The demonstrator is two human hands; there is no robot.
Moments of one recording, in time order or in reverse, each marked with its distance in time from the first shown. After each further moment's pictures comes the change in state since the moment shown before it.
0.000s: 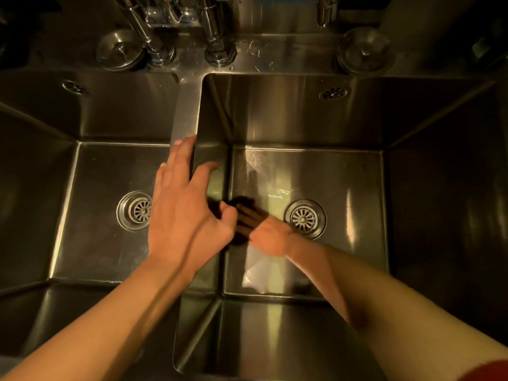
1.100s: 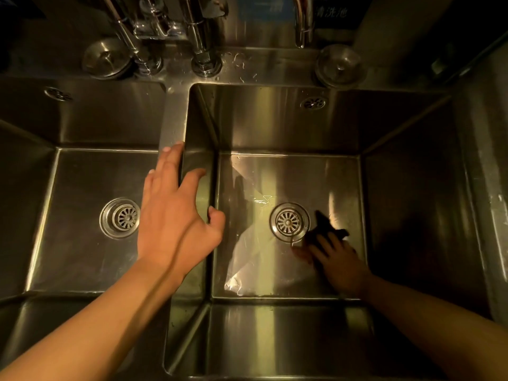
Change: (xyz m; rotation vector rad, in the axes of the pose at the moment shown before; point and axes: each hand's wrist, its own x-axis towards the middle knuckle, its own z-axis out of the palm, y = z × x) left_hand 0.000 -0.005 0.004 0.009 0.030 0.041; right_hand -0.206 -0.004 0.000 0.217 -0.571 0.669
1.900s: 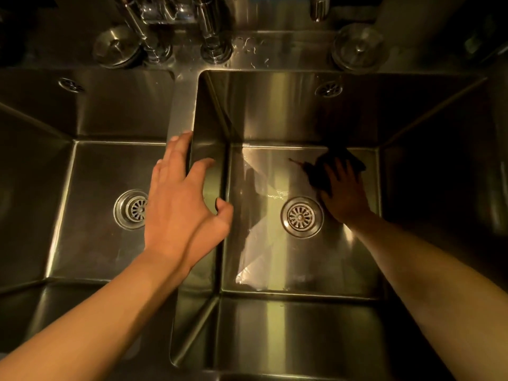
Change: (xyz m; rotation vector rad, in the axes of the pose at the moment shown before) left_hand -0.001 0.005 -0.001 -0.021 -0.004 -0.043; right_hand 0.109 0.046 -0.078 0.295 0.349 0.290
